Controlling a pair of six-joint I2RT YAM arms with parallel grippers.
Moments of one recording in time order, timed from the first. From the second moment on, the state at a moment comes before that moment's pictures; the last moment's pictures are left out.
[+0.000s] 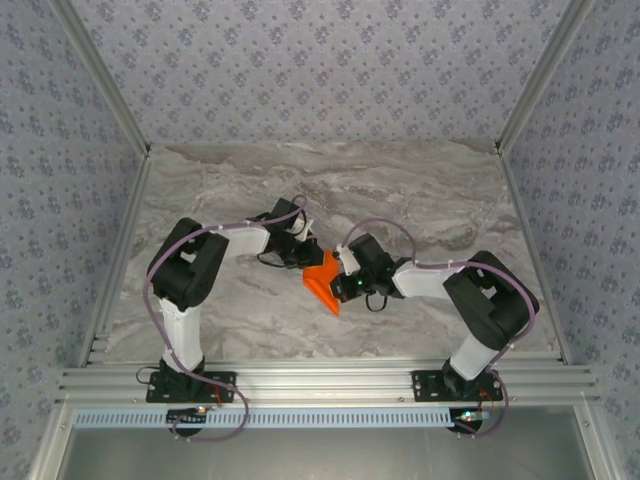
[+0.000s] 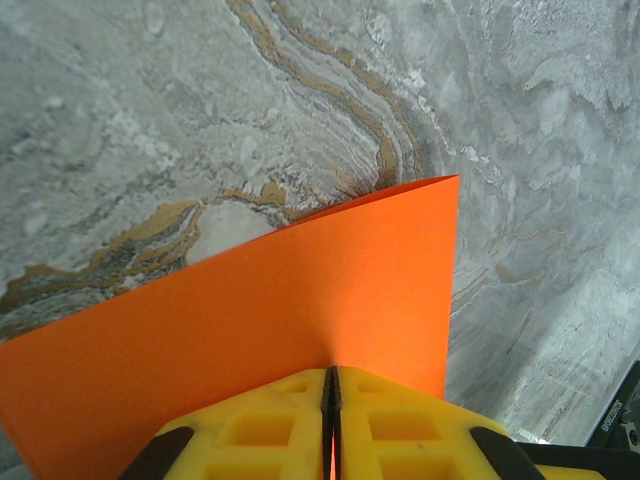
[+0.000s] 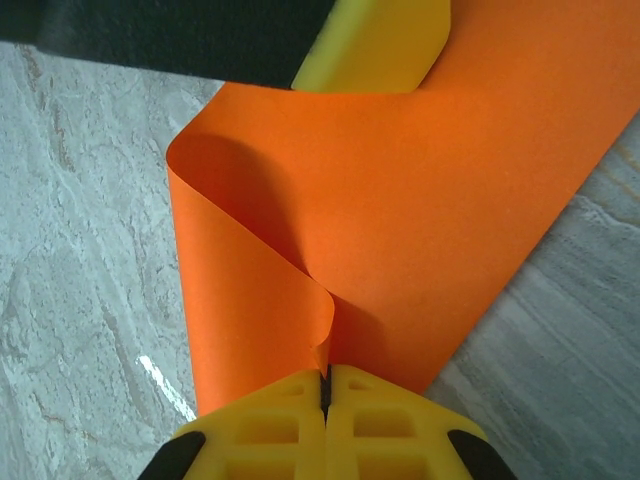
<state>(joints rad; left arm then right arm) -0.57 1.98 1.13 -0.25 0.59 -0.54 0.69 1.65 0.70 0.01 -0.37 0.33</state>
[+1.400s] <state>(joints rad) -0.61 1.68 0.97 -0.29 0.56 -0.56 0.69 1.67 0.73 -0.03 -0.37 0.36</state>
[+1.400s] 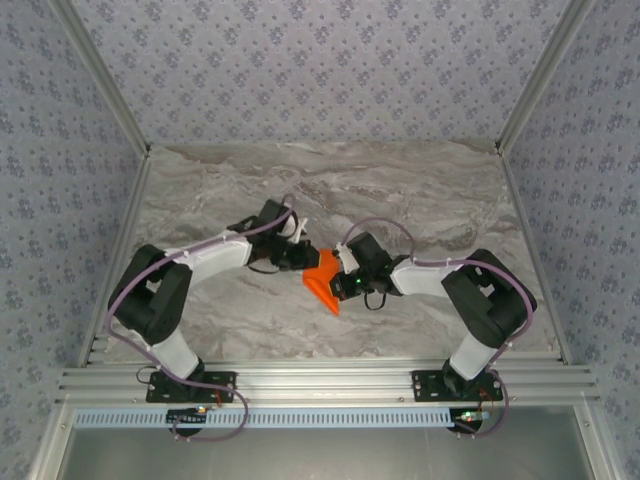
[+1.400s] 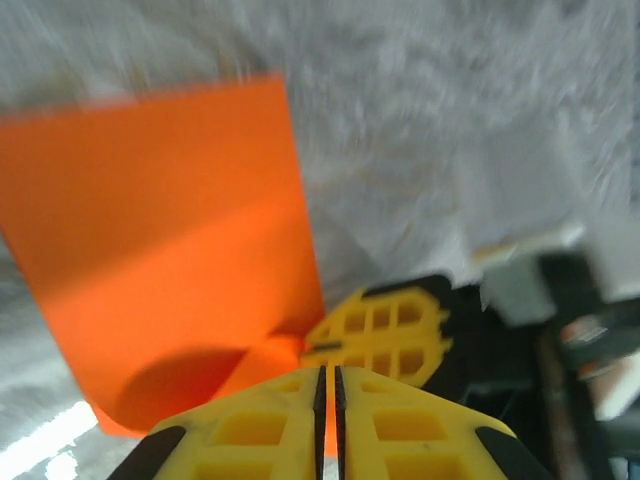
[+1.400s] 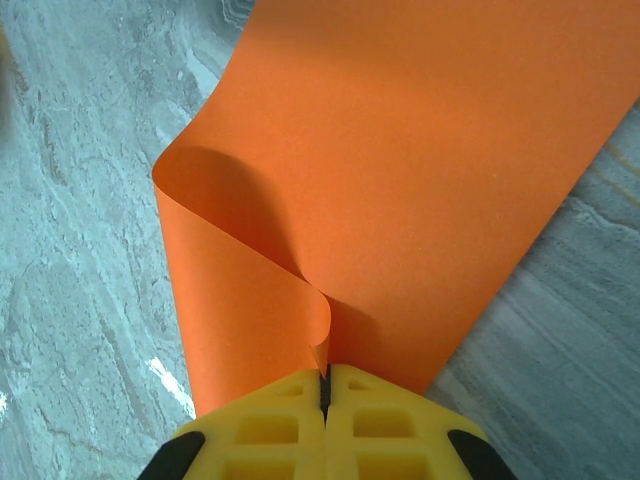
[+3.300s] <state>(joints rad) -0.66 1.78 0.81 -0.06 0.56 -0.65 0.75 1.69 0.77 -0.12 -0.57 0.48</state>
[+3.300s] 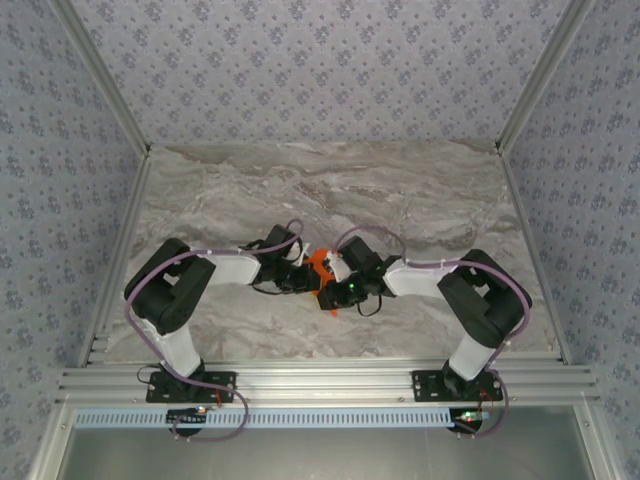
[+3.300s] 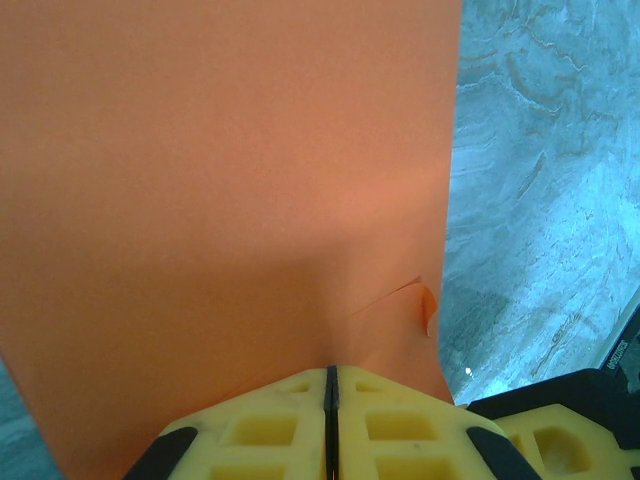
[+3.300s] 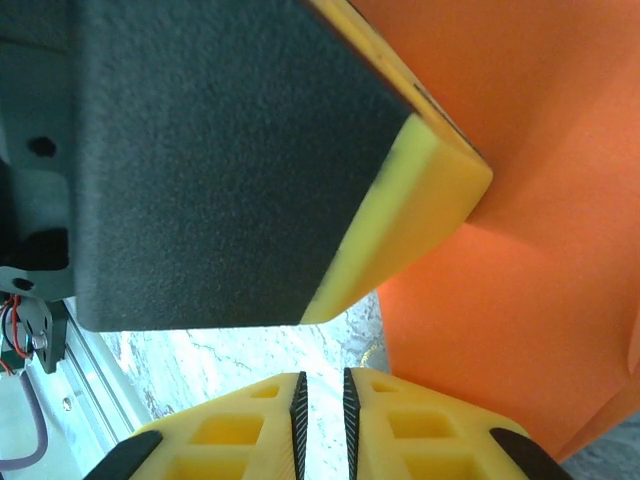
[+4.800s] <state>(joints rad) -0.66 1.76 0.81 -0.06 0.54 -0.65 0.75 1.67 0.78 -0.22 -0.43 0.58</state>
